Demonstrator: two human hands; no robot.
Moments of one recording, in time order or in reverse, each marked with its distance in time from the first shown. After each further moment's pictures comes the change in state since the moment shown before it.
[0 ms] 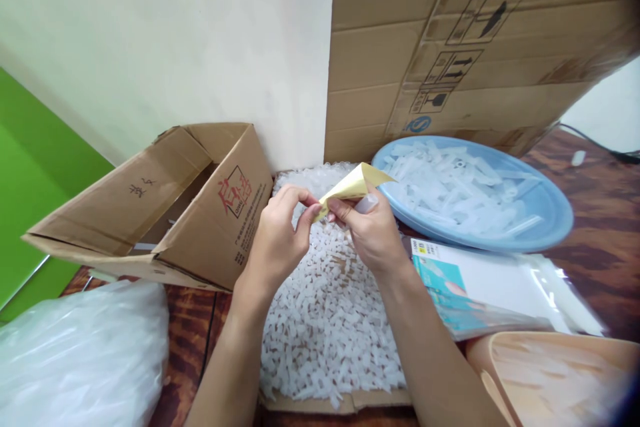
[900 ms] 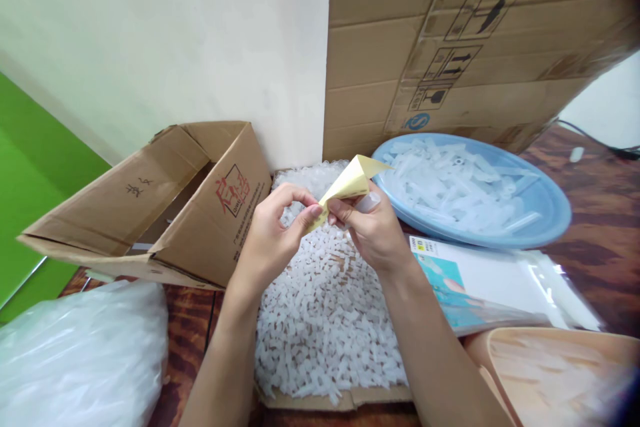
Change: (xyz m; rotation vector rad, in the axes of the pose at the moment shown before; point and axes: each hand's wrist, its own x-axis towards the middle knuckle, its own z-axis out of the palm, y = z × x) left_hand 0.001 0.006 -0.010 -0.246 -0.064 -0.123; right_hand -0.001 -0.004 -0.005 0.098 -0.108 -0.018
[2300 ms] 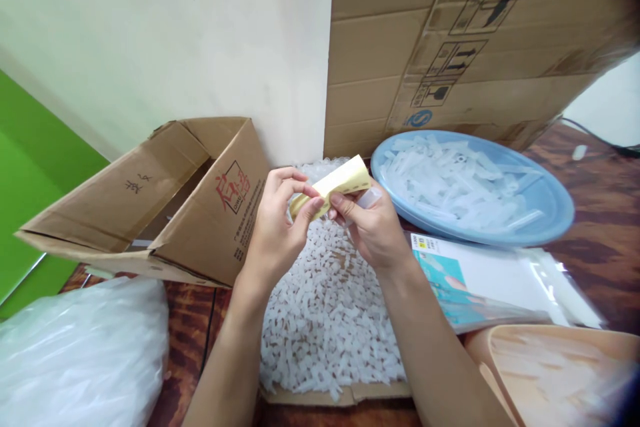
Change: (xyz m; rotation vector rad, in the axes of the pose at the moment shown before) left_hand 0.002 -0.004 0.008 0.166 0.122 0.093; right_hand 0.000 0.000 0.007 0.066 0.074 0.075
